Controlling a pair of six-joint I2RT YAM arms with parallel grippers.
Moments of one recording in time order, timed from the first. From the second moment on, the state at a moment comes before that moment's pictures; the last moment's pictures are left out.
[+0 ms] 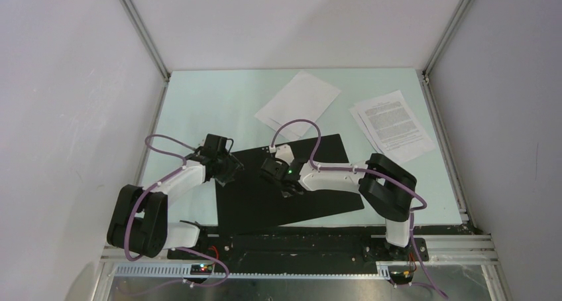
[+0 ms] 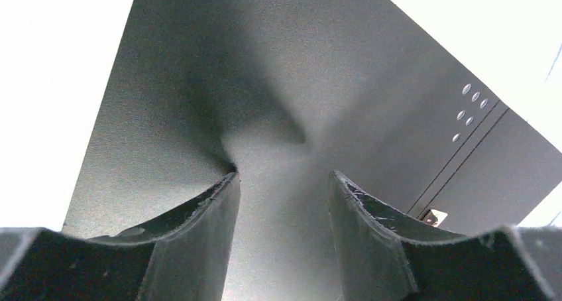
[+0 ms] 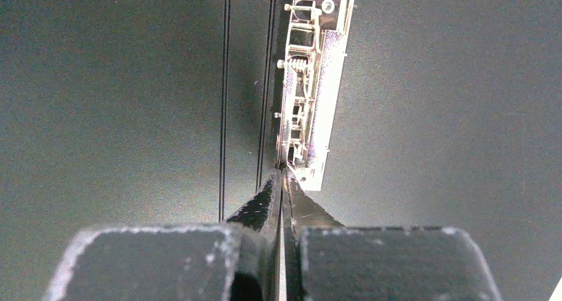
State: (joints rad) left arm -0.26 1.31 0.59 -0.37 -0.06 -1.05; right arm 1.14 1.89 1.25 -0.62 0.45 0.73
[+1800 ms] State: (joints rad) left arm -0.25 1.33 0.62 -0.39 -0.04 -1.01; right arm 1.12 1.84 1.25 -0.63 0.45 0.75
